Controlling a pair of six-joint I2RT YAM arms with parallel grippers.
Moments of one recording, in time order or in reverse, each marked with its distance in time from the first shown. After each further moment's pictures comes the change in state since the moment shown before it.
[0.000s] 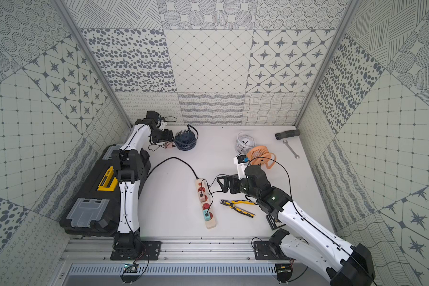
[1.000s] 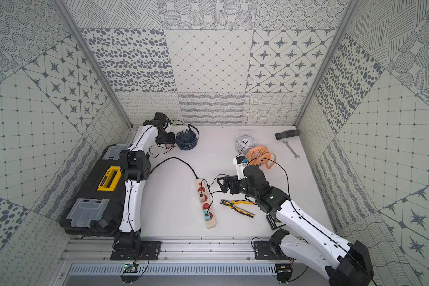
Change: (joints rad) left arm -0.051 0.089 0.095 -0.043 -0.142 0.050; right arm -0.002 0.023 -0.010 0.000 0.004 0.000
